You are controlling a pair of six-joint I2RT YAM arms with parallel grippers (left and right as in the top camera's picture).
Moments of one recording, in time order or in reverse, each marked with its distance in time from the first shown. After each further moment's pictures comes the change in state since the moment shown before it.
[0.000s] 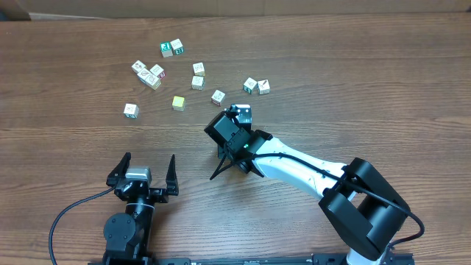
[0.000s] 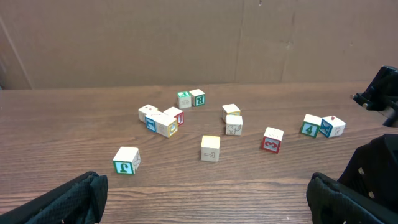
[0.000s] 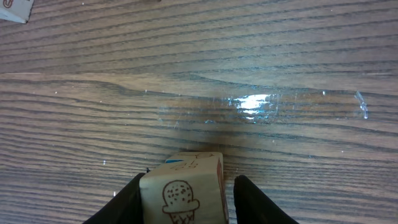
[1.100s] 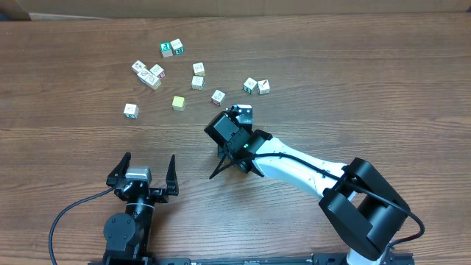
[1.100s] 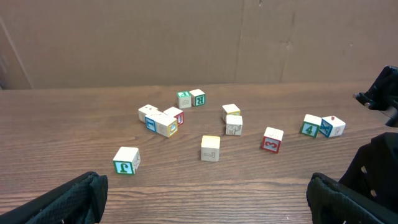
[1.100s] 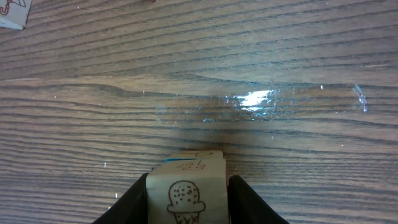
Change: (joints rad) left arm 0.000 0.000 0.000 0.000 0.000 0.000; right arm 0.000 0.000 0.003 -0.006 -0.001 0.045
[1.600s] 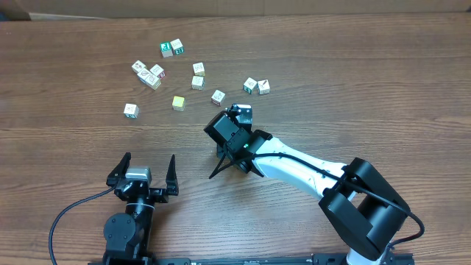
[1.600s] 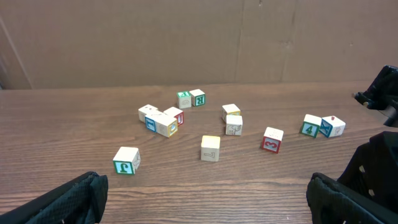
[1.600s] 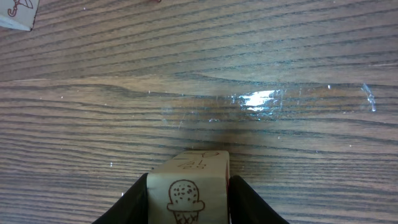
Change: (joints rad) left arm 0.000 0.000 0.000 0.000 0.000 0.000; right arm 0.000 0.000 0.000 0.008 -0.011 0.004
